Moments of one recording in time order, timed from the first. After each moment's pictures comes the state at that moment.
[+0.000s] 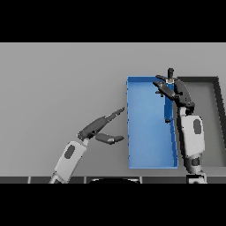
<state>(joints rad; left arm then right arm) -0.22 0.01 -0.37 -1.53 -0.17 -0.40 0.04 -0.50 -0.28 -0.07 -1.40 -0.18 0.09 0.61</state>
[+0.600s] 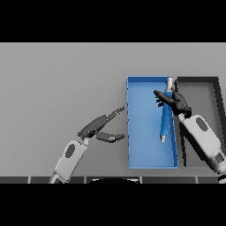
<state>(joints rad) -0.24 0.01 -0.37 -1.52 -0.17 -0.39 0.06 -0.56 -0.71 0.56 -1.32 -0.84 -0.39 0.61</state>
